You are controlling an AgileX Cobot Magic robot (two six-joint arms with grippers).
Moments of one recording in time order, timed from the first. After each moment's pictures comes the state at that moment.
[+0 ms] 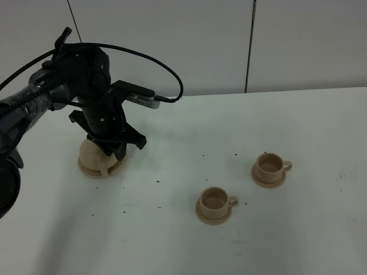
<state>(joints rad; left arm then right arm) -0.27 2.31 -1.99 0.07 1.19 0.21 -0.02 -0.01 -0.48 0.03 1.07 0.16</state>
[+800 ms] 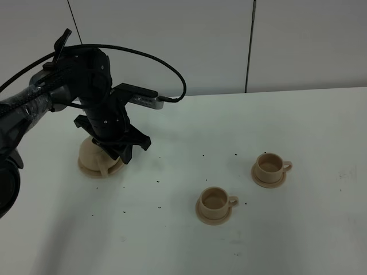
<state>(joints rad) -0.27 2.31 -1.97 0.01 1.19 0.21 -0.02 -0.01 -0.48 0.03 1.07 0.16</state>
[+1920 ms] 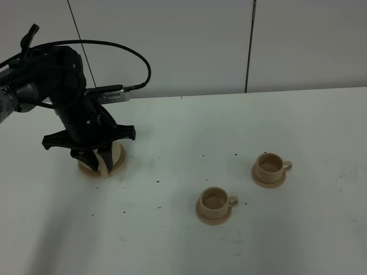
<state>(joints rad) -0.20 2.17 -1.78 -0.03 1.19 -0.22 -0.02 -0.01 -0.48 0.03 1.07 0.16</state>
